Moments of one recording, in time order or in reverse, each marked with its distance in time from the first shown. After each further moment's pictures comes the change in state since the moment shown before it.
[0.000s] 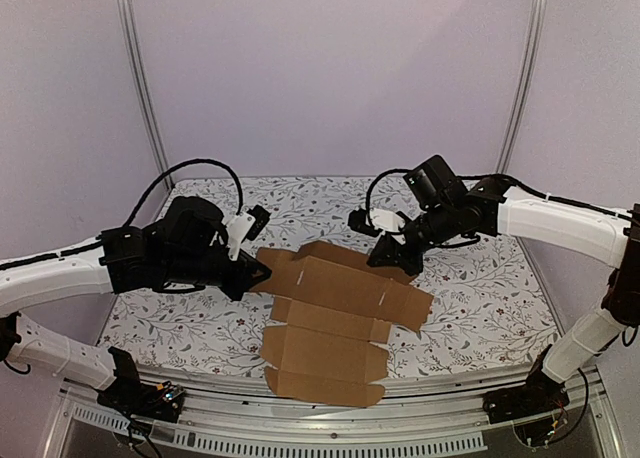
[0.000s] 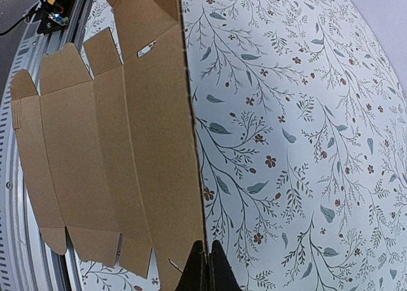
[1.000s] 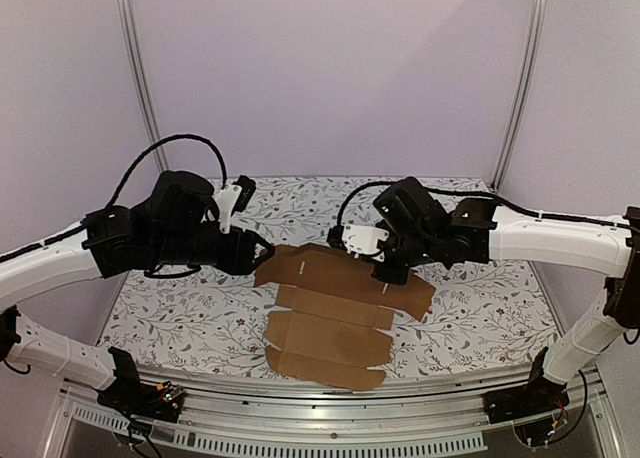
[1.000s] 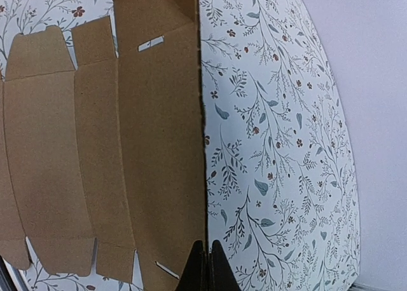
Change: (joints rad) left arm -0.002 -0.005 0.143 -0.107 -0.105 -0.151; right arm 0.221 0.000 -0.010 0.066 0.557 0.034
